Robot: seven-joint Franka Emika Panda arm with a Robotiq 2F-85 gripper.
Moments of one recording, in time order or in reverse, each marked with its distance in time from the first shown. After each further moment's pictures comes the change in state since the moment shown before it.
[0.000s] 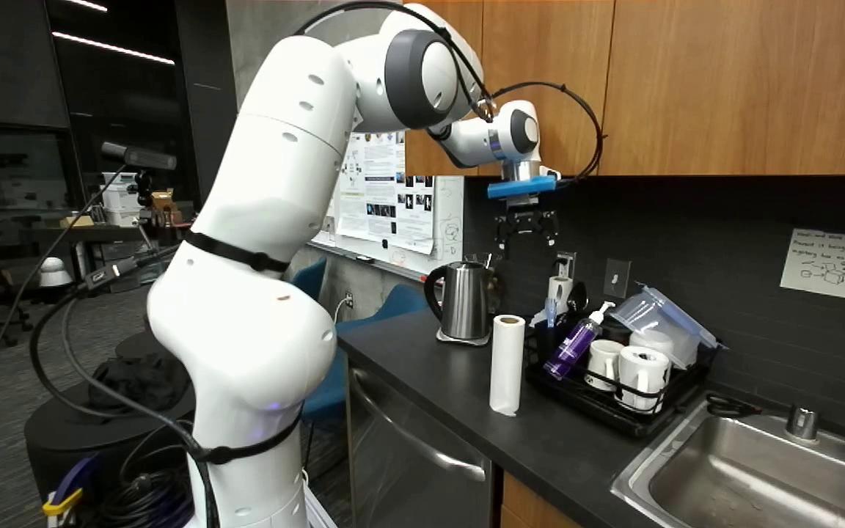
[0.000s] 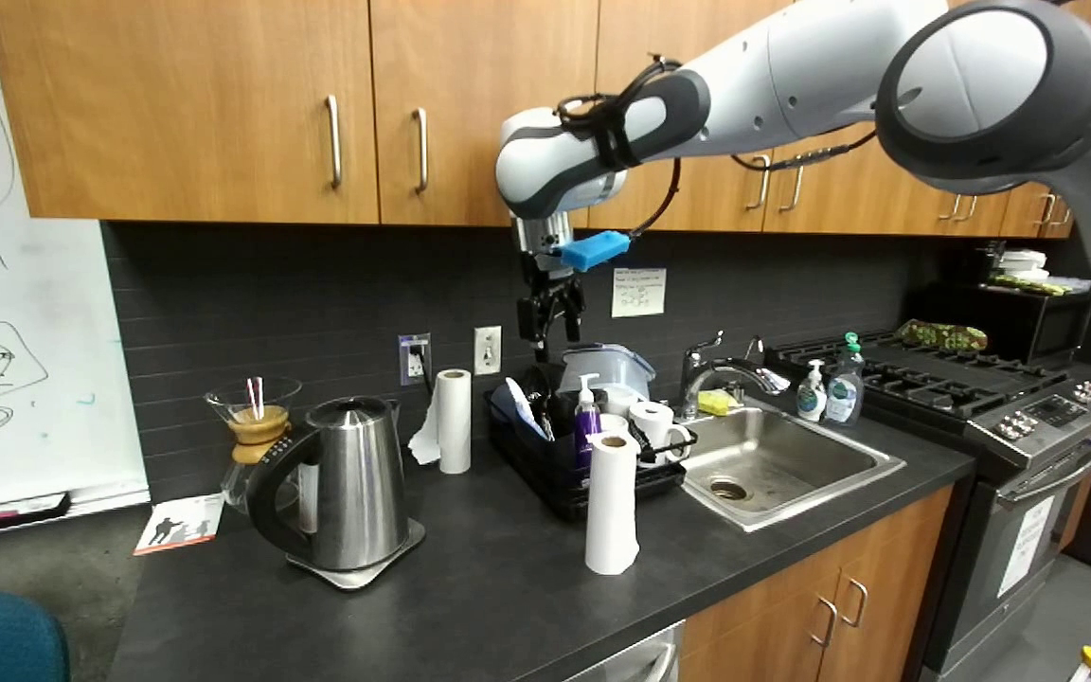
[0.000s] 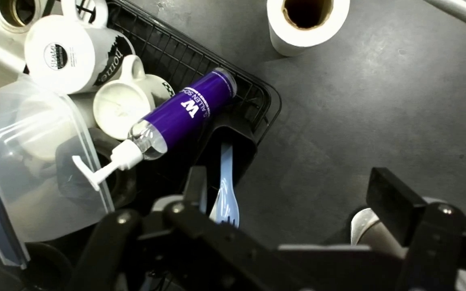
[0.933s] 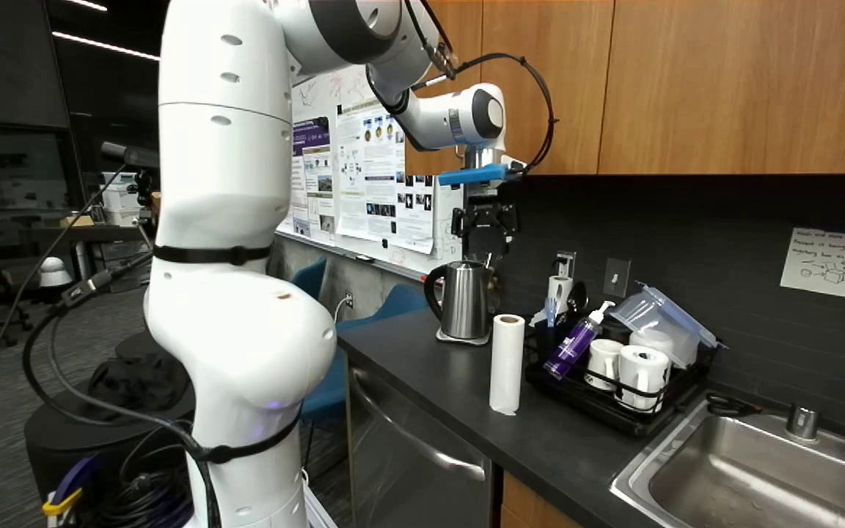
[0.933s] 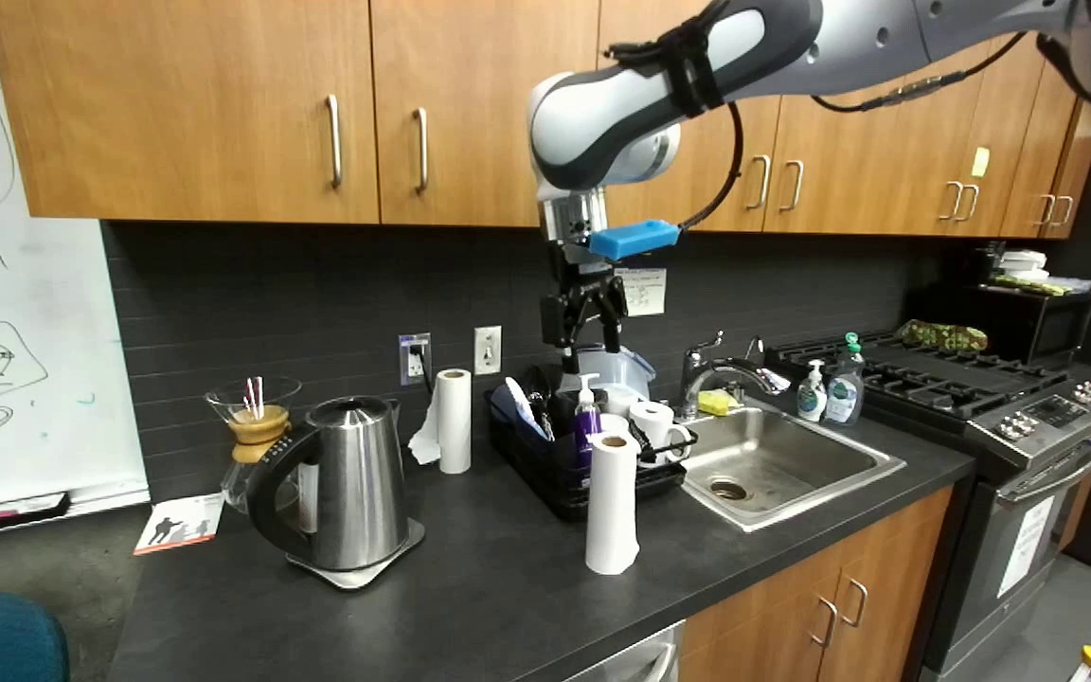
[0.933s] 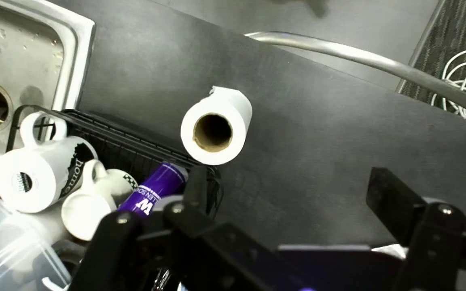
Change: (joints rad) arm 0.018 -0.323 0.034 -0.396 0.079 0.000 0.198
